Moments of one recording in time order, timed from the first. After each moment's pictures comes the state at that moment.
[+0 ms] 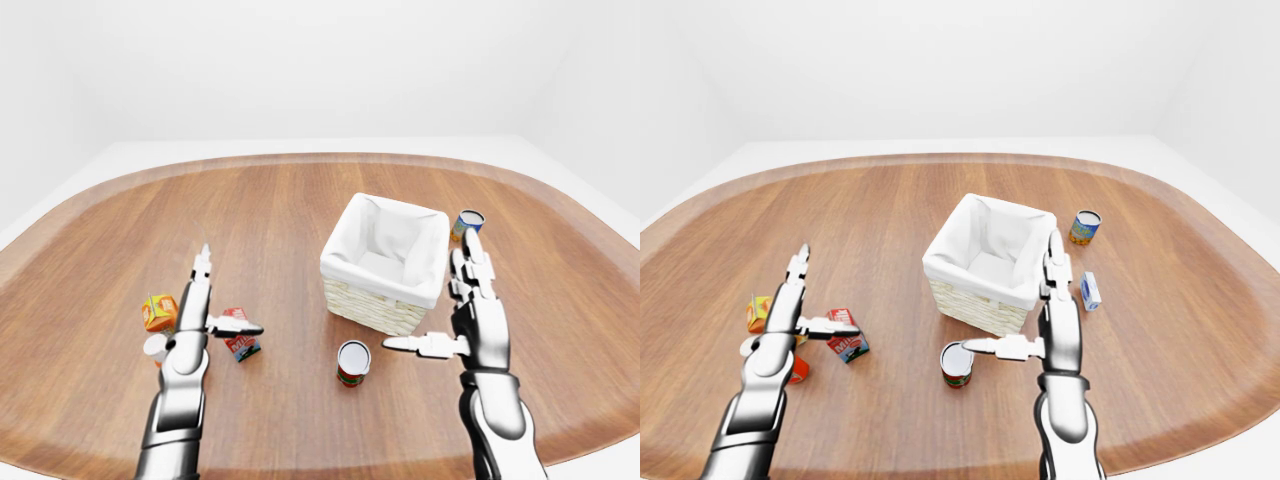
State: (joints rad) left arm -0.10 0.16 0.17 0.08 0.39 0.09 -0.03; right arm 0.26 0.01 0.03 -0.57 -0.14 0.09 -0.07
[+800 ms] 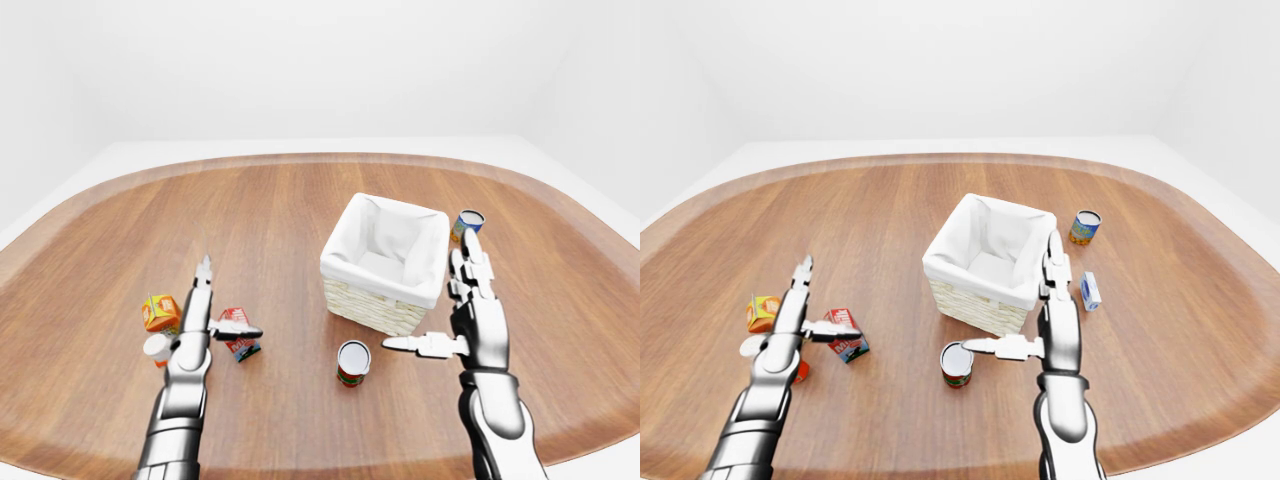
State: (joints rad) left arm -0.16 0.19 0.16 0.29 0.35 0.06 0.02; right arm 0.26 0.01 0.03 -0.56 -0.14 0.09 -0.07
